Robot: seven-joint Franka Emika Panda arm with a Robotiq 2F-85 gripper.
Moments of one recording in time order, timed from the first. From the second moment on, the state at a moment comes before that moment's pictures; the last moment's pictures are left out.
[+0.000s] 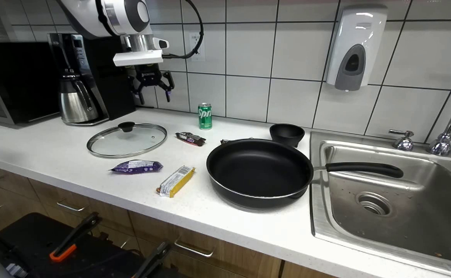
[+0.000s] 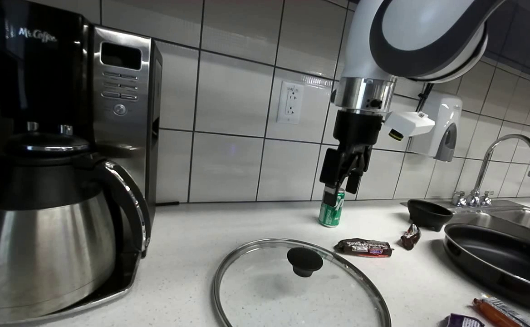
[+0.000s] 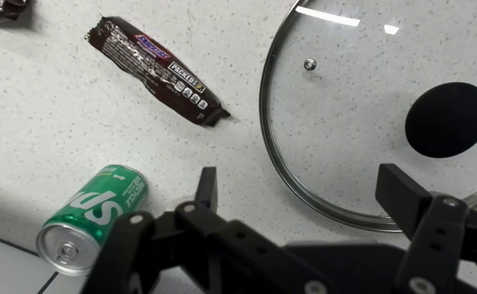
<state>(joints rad) 0.19 0.30 0.12 -1.99 -0.17 2.35 -0.12</state>
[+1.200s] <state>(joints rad) 0.16 0.31 0.08 -2.00 -0.14 2.36 -0.04</state>
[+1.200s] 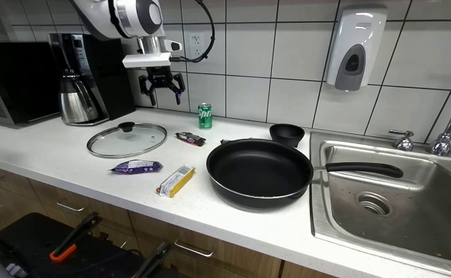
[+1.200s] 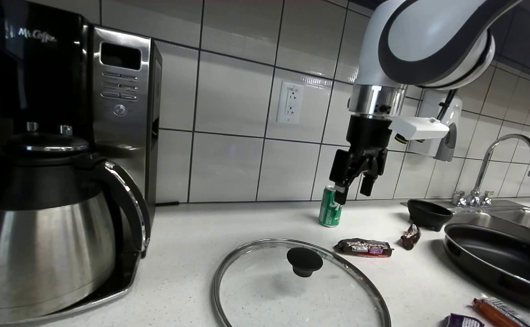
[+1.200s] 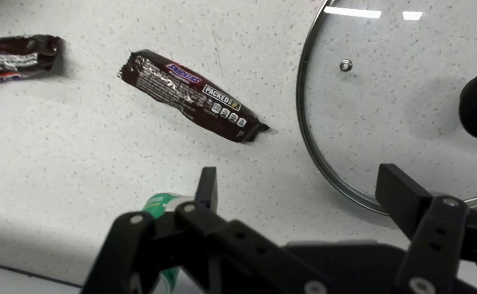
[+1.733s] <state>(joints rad) 0.12 0.30 0.05 -2.06 -0.04 2.43 0.04</state>
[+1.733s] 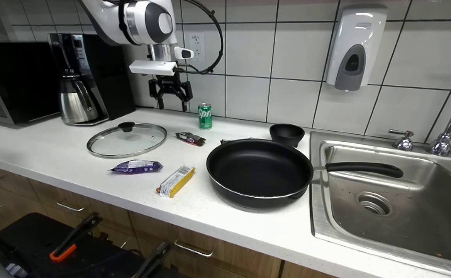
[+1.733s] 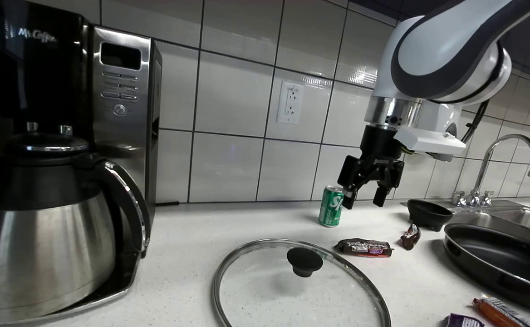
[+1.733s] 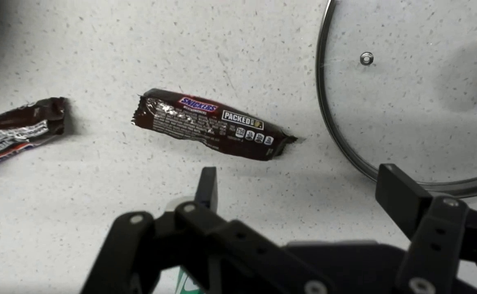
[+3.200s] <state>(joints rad) 0.04 0.37 0.11 -2.09 -0.11 2.42 -0.85</state>
